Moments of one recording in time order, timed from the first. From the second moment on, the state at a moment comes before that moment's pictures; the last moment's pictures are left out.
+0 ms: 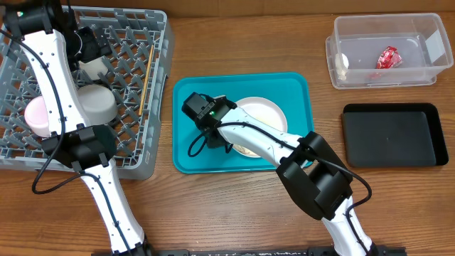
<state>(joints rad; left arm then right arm) 0.29 2.55 2.97 -1.69 0.08 -0.15 0.83 2.23 1.72 -0.96 0.25 0.58</state>
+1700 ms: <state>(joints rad) 0.29 2.55 2.97 -1.69 0.08 -0.15 0.75 2.24 1.83 -1.37 0.66 0.61</state>
